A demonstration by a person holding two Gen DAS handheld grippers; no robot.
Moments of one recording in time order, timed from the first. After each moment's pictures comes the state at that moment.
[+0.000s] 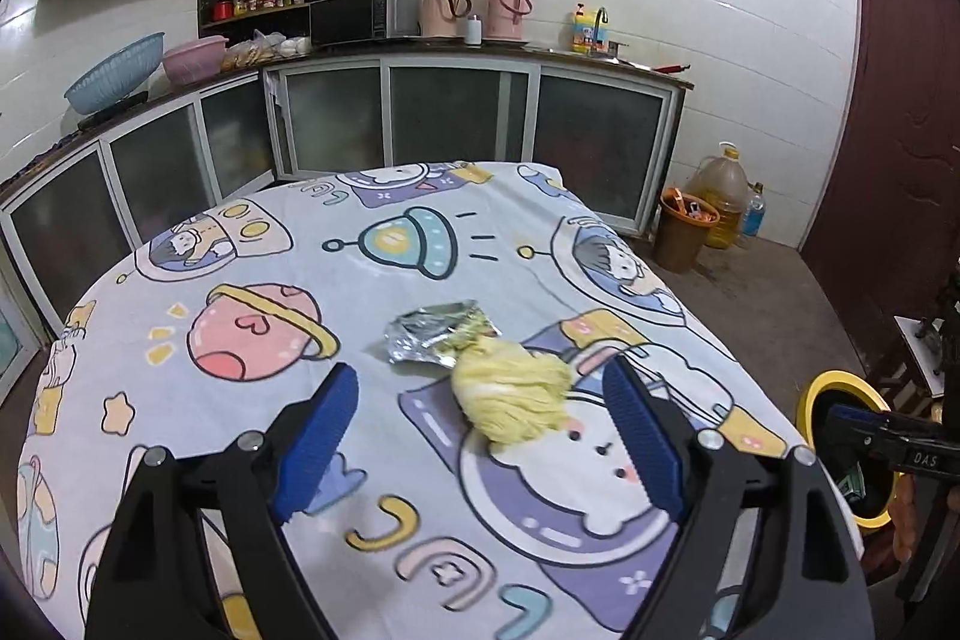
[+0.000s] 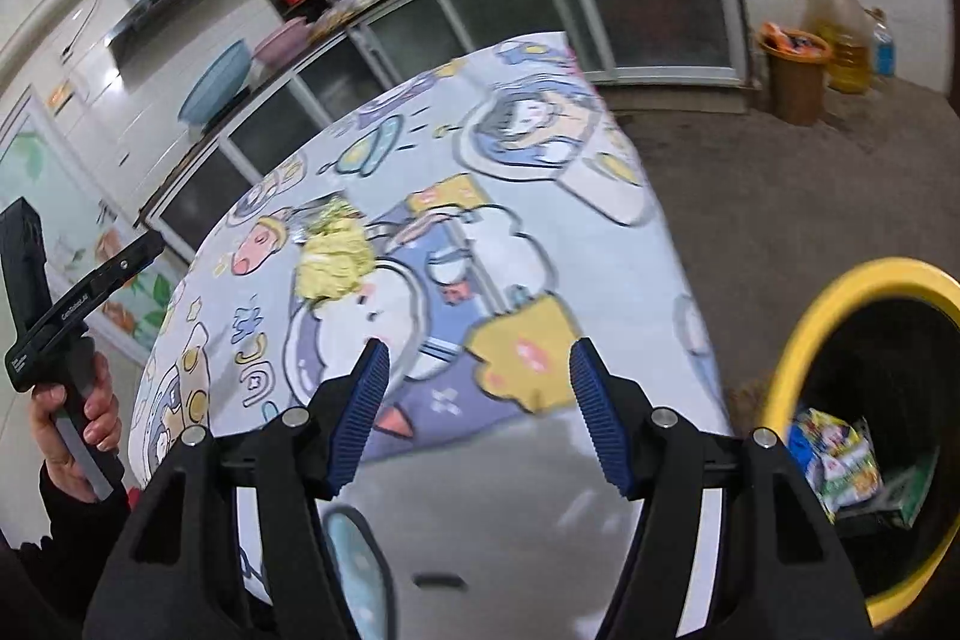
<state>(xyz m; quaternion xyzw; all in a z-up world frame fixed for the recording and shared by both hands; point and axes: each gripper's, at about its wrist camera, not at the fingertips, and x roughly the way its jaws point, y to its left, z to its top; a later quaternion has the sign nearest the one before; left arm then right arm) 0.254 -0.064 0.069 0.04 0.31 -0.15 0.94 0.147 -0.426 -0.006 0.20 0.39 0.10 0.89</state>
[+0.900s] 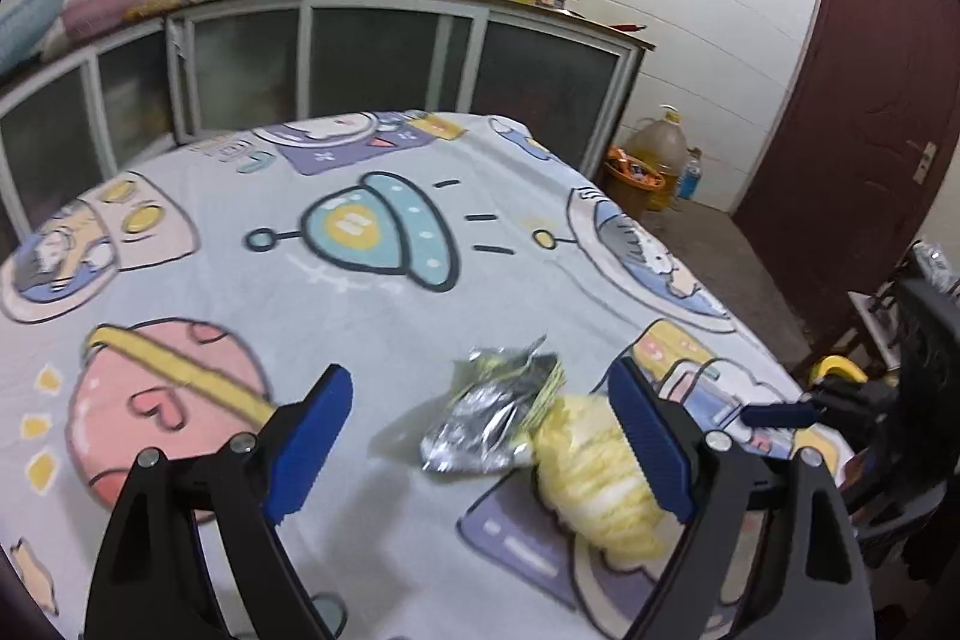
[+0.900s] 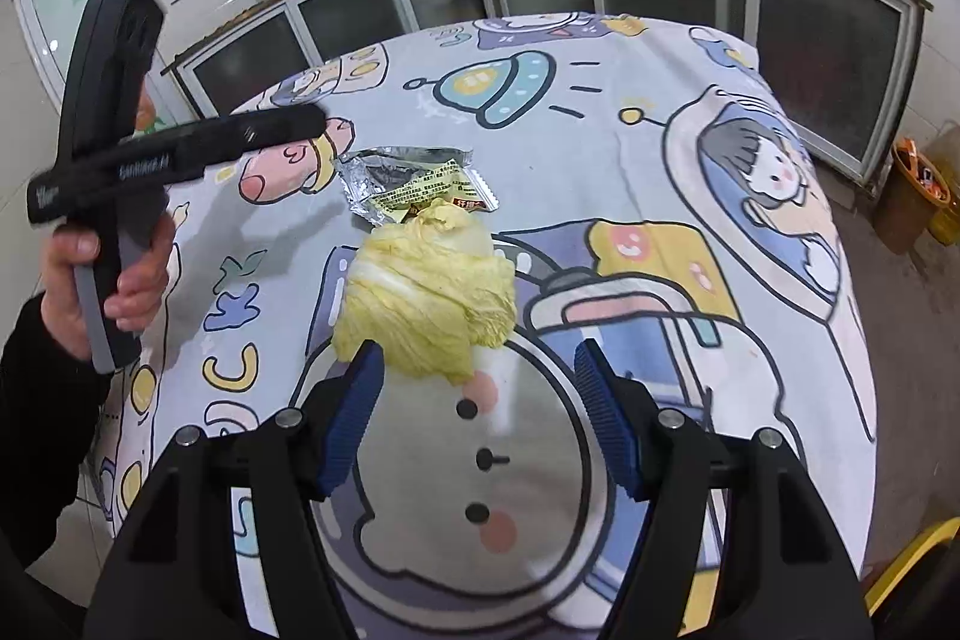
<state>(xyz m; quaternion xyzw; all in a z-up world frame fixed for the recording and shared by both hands) 0.427 -0.032 0.002 0.01 0.38 -0.28 0.88 0.298 -0.278 -0.035 0.04 0.43 0.20 0.88</state>
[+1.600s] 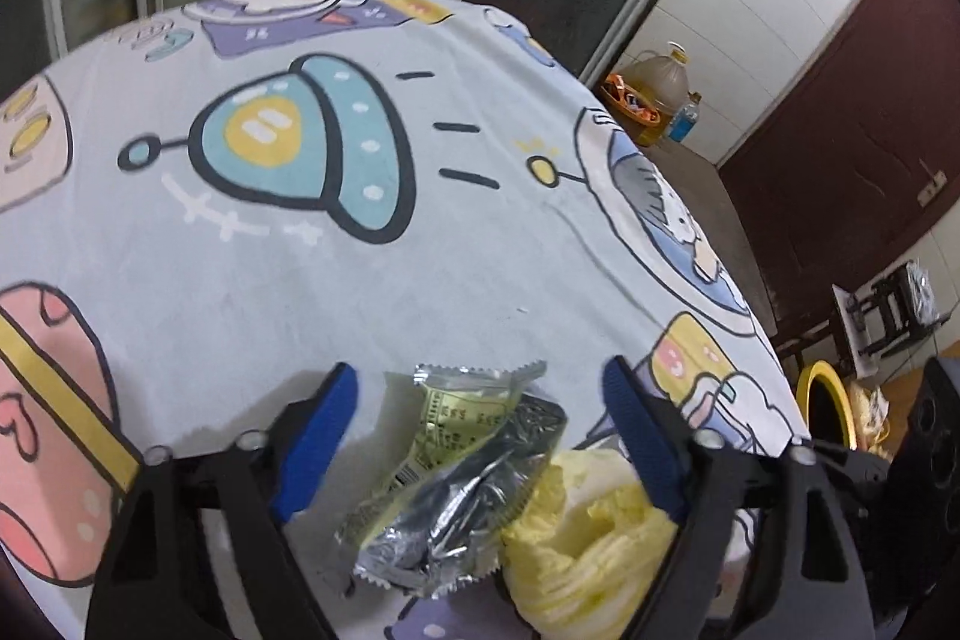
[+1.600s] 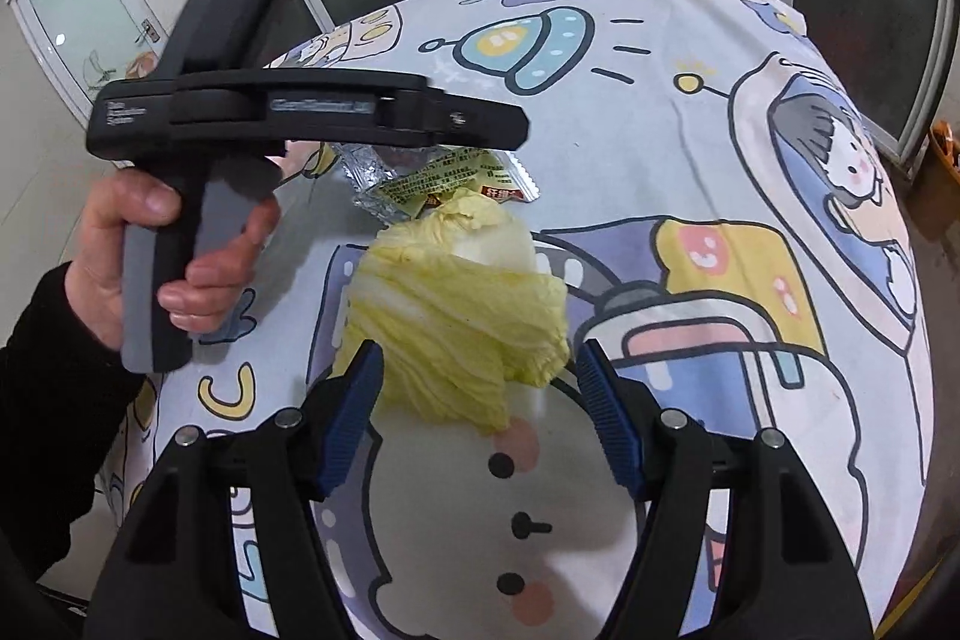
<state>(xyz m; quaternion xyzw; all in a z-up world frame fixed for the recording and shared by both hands) 0.494 -0.081 -0.060 -0.03 0.50 -0.29 0.81 0.334 -0.254 -0.056 0.05 0.47 0.23 0.85</state>
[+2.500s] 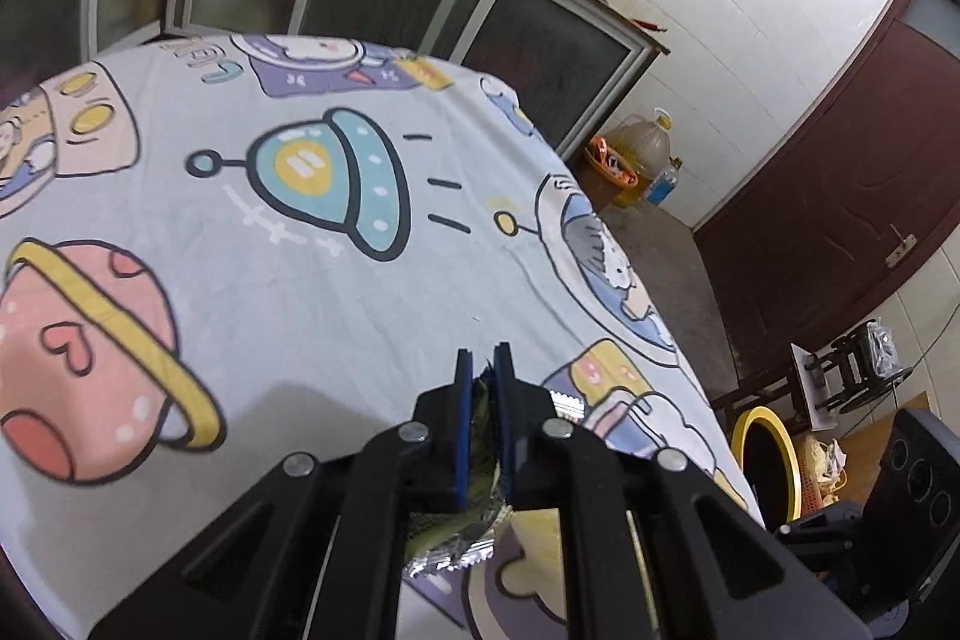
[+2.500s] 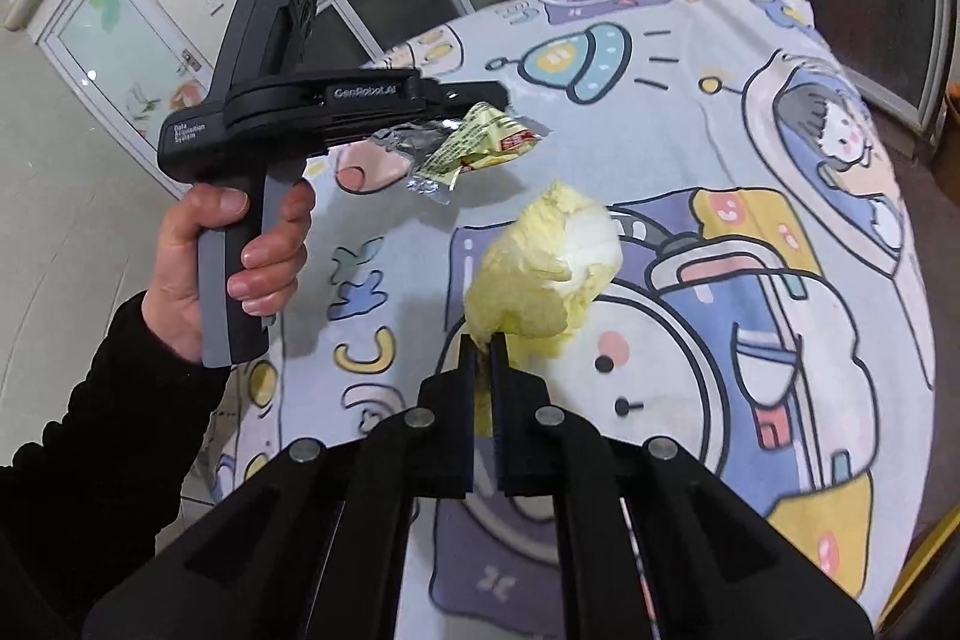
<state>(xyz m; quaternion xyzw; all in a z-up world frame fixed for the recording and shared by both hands) 0.446 -0.041 -0.002 -0.10 0.45 -0.29 0.84 0.271 -0.264 0.002 0.11 0.46 0.26 0.84</state>
